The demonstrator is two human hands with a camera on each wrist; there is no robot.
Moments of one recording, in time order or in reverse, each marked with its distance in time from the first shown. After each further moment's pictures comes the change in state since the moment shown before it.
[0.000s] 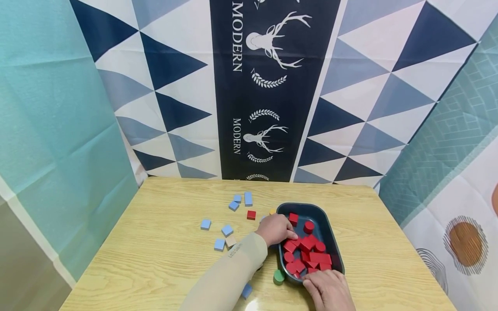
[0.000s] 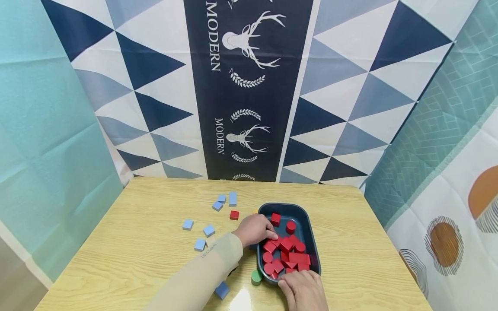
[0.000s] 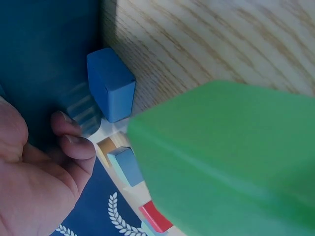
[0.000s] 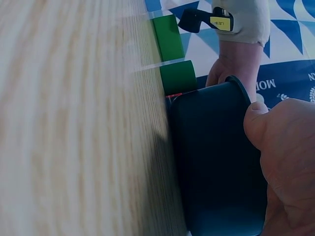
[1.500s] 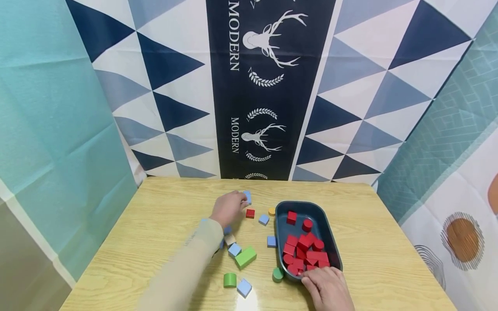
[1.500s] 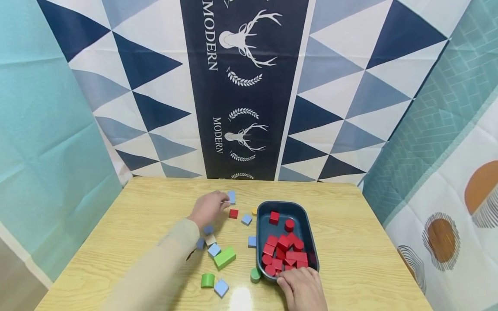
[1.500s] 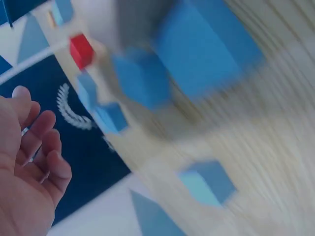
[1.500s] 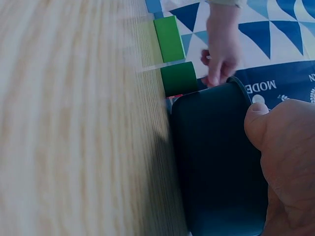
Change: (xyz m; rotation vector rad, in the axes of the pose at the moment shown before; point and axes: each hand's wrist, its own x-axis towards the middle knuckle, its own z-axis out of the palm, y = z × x) left_hand -0.039 -0.102 -0.064 0.197 0.297 -0.108; right_hand -0.001 0.004 0.003 -0.003 0.068 -0.049
